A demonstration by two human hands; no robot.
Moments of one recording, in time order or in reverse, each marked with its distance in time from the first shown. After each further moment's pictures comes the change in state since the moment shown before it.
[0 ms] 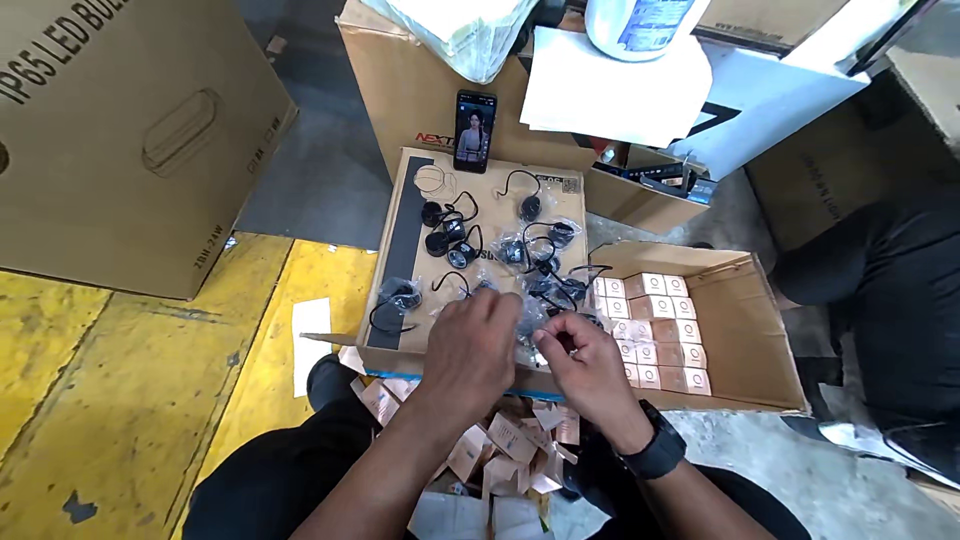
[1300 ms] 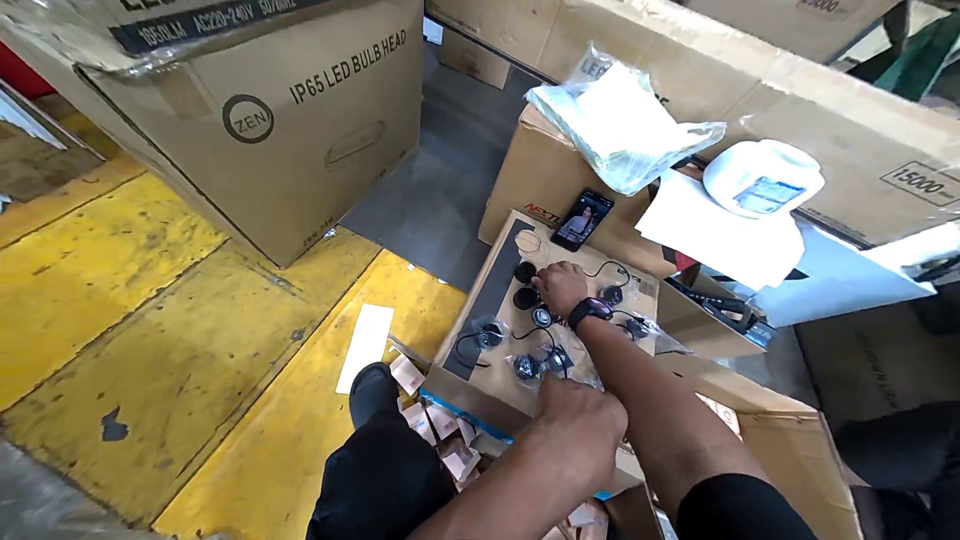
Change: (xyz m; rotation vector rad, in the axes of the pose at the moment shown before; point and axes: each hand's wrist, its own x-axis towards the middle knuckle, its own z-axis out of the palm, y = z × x) left_hand -0.013 0.003 -0.084 -0.084 -0.685 -0.105; right_hand 0.245 -0.018 0.148 -1.139 -0.448 -0.295
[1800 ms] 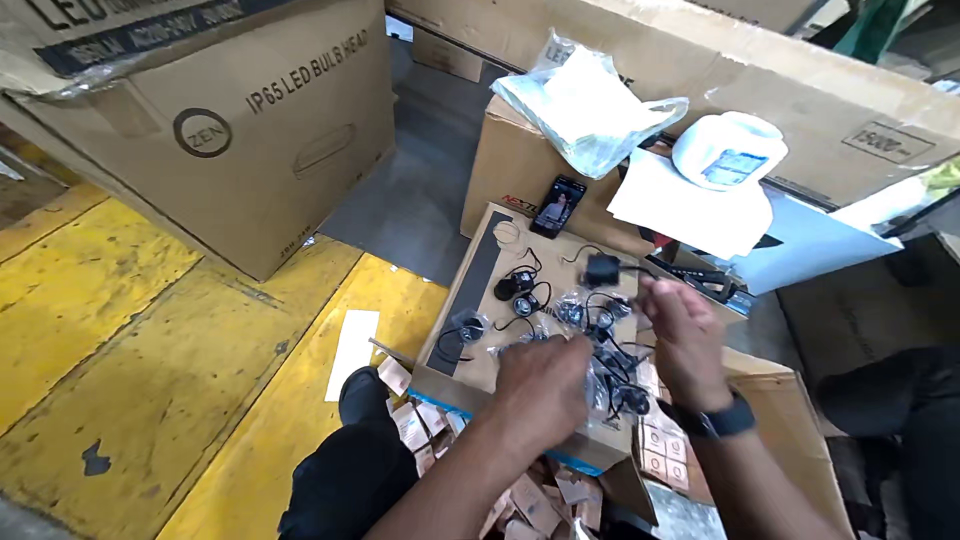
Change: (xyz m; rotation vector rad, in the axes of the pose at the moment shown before) left_hand 0.006 -0.009 -0.009 -0.165 0.327 -0.047; right_hand -0.200 0.045 -0.064 1.344 0.760 0.105
